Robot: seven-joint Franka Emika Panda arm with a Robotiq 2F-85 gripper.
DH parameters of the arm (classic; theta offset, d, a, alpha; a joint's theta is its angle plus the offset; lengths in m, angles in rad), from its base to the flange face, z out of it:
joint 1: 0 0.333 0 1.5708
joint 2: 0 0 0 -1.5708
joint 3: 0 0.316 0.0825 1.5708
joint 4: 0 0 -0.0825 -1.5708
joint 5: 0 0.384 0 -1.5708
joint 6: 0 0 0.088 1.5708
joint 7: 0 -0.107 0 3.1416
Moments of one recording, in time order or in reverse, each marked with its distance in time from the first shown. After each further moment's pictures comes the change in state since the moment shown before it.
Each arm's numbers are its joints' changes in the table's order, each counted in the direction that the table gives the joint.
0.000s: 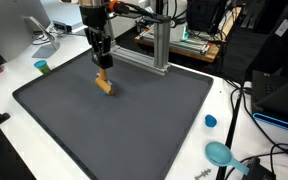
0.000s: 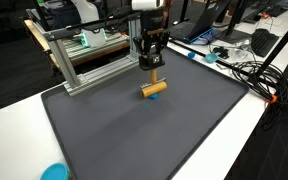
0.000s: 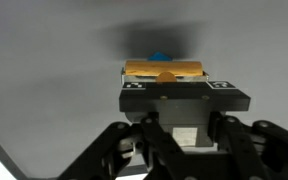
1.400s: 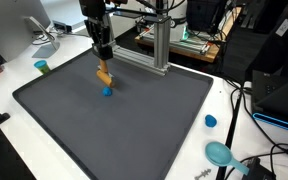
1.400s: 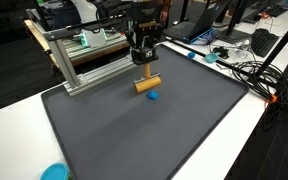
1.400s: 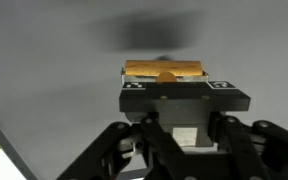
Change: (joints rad) arm -0.027 0.078 -0.007 -0.043 0.032 0.060 0.036
